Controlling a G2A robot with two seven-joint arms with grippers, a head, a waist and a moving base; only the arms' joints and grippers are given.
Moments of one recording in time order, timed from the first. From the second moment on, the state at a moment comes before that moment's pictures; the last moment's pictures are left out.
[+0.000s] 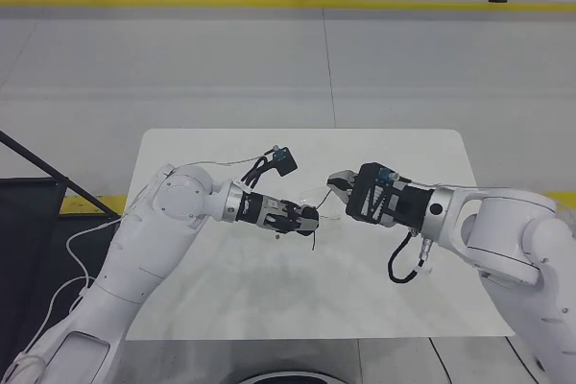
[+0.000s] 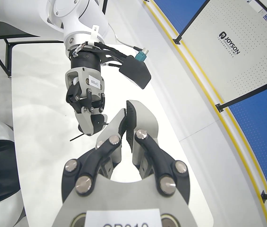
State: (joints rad) left arm 0.71 -1.19 -1.02 -1.37 -0.07 -0.56 -1.26; right arm -0.82 -0.93 1.13 -2.04 -0.86 -0.62 0.70
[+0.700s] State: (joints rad) left arm 0.71 -1.19 -1.02 -1.37 -0.07 -0.56 -1.26; right arm -0.86 -0.93 1.13 -2.08 -0.98 -0.56 0.66
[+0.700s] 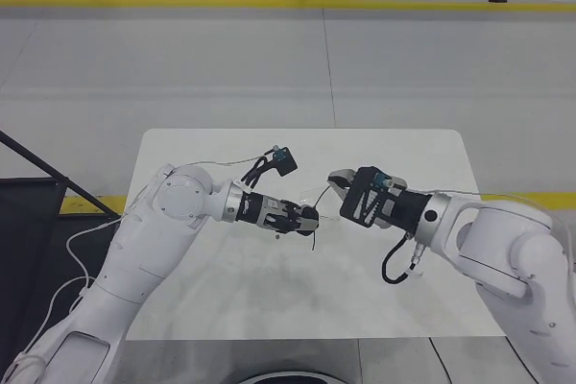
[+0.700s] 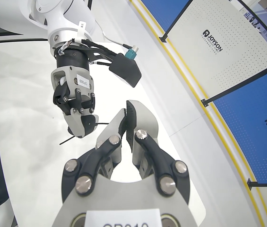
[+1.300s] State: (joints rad) left arm 0.71 -1.19 -1.02 -1.37 -0.07 -0.56 -1.26; right arm -0.89 -0.92 1.16 -2.10 -0.94 -0.66 0.67
